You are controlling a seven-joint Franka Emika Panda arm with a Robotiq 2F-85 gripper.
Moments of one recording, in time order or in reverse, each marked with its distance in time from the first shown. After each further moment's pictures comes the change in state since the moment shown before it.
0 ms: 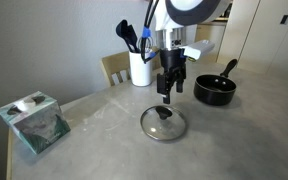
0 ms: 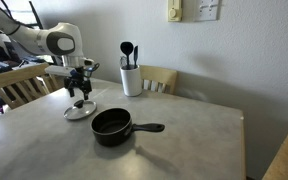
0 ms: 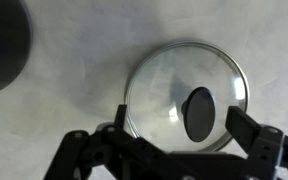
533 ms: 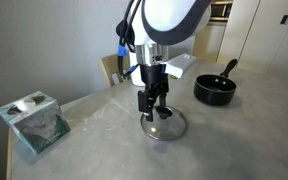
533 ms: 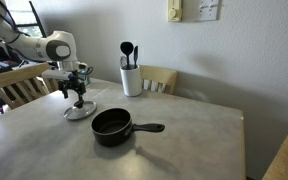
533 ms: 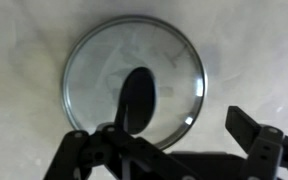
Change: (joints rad) arm 0.066 0.113 0.048 0.112 -0.012 0.011 -0.018
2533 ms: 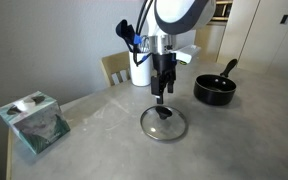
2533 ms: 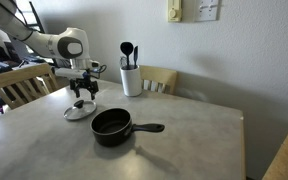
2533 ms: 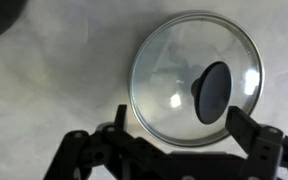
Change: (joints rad) arm -0.083 -0.005 -0.034 0.022 -0.001 -0.026 -0.105
